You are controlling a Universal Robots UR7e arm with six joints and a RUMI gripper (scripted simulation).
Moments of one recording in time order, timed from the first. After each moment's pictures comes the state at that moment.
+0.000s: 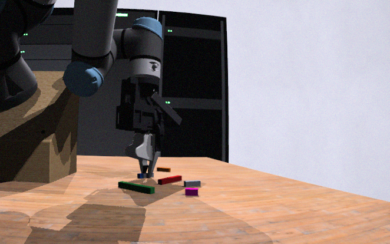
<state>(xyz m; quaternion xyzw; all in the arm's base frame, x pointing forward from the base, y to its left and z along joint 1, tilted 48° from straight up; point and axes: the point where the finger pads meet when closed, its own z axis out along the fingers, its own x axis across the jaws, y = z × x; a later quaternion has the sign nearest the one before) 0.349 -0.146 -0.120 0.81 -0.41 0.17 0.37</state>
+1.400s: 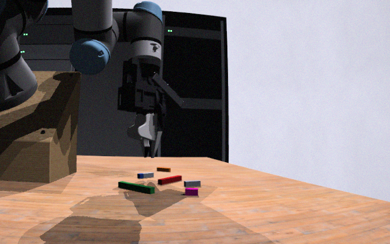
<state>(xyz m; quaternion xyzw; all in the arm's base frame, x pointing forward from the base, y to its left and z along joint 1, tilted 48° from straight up) 0.356 -0.114 -0.089 0.82 -0.41 0.18 0.36</state>
